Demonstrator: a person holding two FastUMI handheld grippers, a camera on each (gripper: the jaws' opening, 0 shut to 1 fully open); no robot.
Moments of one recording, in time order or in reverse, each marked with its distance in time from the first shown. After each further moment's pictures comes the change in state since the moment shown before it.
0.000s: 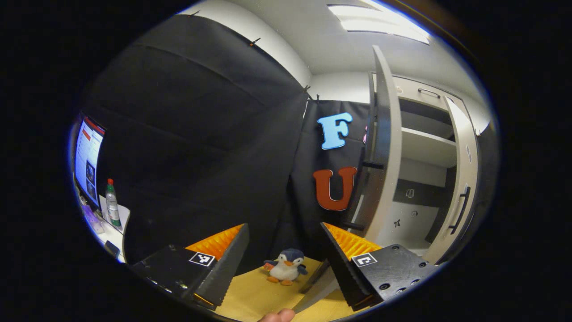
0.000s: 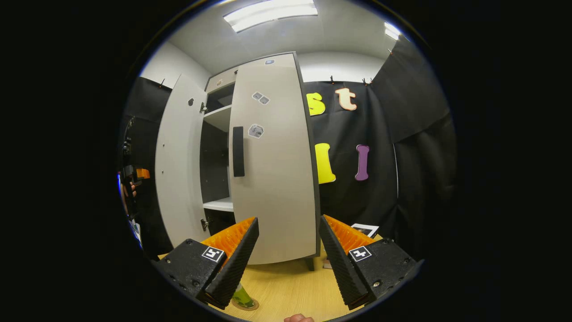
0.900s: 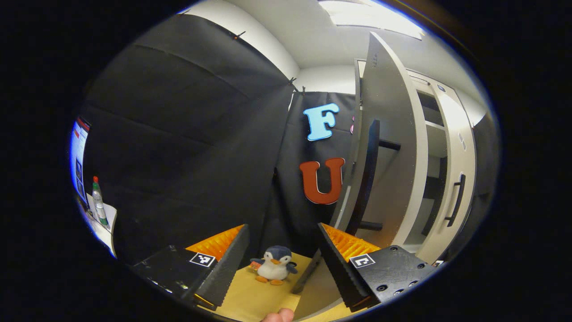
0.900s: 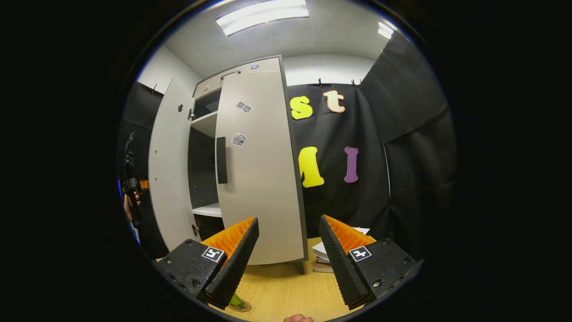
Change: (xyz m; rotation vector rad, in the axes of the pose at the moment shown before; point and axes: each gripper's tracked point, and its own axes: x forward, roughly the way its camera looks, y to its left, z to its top) left arm 0.011 -0.055 -0.029 0.025 0.039 -0.100; right arm 0.002 -0.030 0.008 0.018 -0.009 -0.055
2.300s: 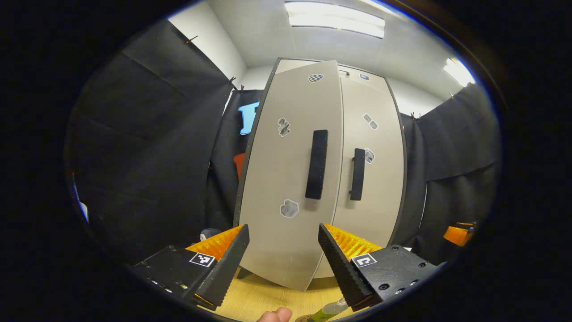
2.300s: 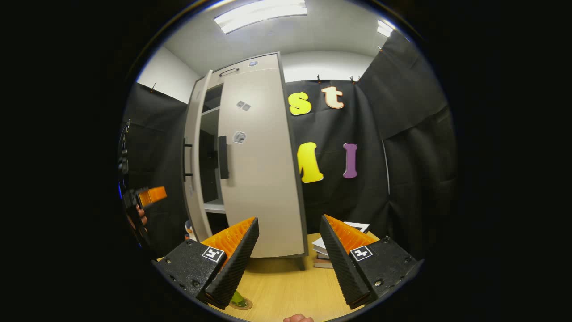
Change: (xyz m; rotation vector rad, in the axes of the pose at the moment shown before) left arm -0.104 -0.158 -0.069 0.105 -0.013 -0.338; right arm -0.006 0.015 -0.012 0.004 0.042 0.031
